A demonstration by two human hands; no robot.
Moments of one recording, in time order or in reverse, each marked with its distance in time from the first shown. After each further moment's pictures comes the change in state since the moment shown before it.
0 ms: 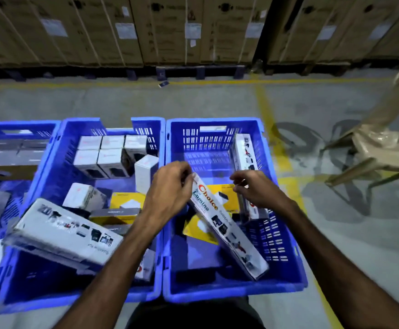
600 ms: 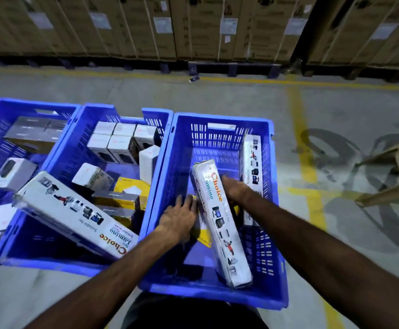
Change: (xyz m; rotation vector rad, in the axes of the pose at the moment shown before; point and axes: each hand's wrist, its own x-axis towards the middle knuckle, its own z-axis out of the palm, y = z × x) left_hand -0.051 -0.016 0.120 0.748 -0.760 -0.141; right_hand 0.092 0.025 0.075 -0.524 -0.440 -0.111
